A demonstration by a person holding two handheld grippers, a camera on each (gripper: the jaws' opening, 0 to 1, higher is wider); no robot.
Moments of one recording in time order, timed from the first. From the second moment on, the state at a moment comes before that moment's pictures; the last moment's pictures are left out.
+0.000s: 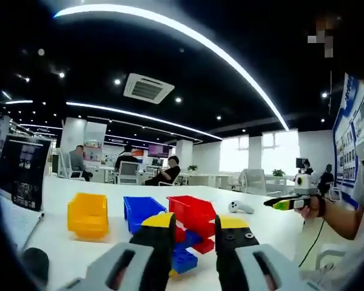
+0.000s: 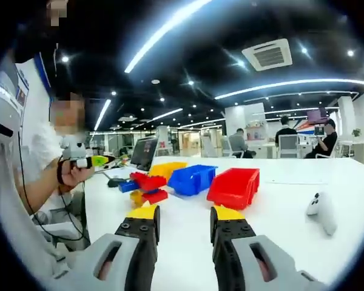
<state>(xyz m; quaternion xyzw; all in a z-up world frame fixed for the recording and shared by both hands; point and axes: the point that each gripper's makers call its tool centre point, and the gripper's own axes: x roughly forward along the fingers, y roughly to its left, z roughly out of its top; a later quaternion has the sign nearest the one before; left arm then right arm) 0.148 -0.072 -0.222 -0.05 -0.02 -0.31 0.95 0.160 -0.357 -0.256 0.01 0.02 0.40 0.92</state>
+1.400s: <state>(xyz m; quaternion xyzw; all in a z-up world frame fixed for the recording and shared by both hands) 0.190 -0.109 -0.230 0.22 0.13 -0.43 0.86 0.155 -0.333 -0.255 -0.02 0.02 0.44 0.90</state>
